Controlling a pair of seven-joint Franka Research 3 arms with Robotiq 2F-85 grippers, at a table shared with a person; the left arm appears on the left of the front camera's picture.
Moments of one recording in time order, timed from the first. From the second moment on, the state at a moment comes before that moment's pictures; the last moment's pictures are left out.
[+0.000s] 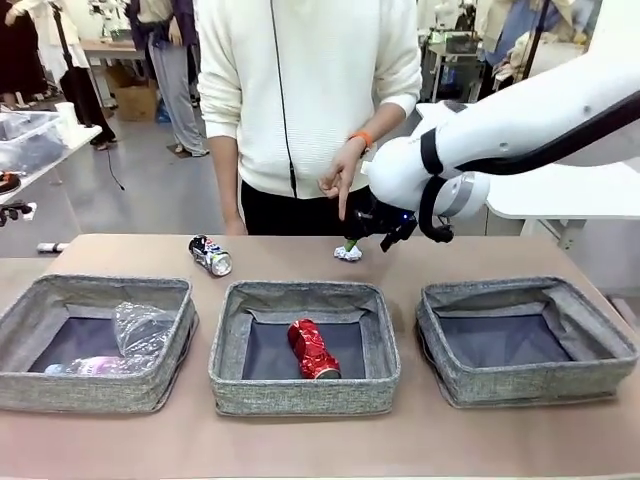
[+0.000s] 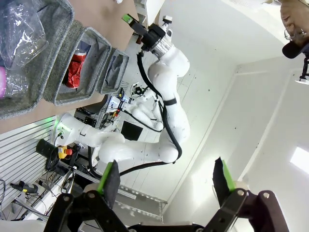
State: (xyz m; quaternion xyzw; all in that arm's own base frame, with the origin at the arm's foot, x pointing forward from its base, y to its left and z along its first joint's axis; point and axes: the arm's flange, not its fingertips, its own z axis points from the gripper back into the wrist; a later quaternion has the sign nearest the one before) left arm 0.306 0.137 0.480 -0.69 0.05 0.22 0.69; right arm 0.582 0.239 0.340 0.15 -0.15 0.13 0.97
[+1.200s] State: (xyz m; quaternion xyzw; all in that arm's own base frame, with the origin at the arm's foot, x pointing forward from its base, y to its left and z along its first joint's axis) left arm 0.306 0.137 0.480 -0.69 0.05 0.22 0.69; right arm 0.636 0.258 0.279 0.21 -0.19 0.09 0.96
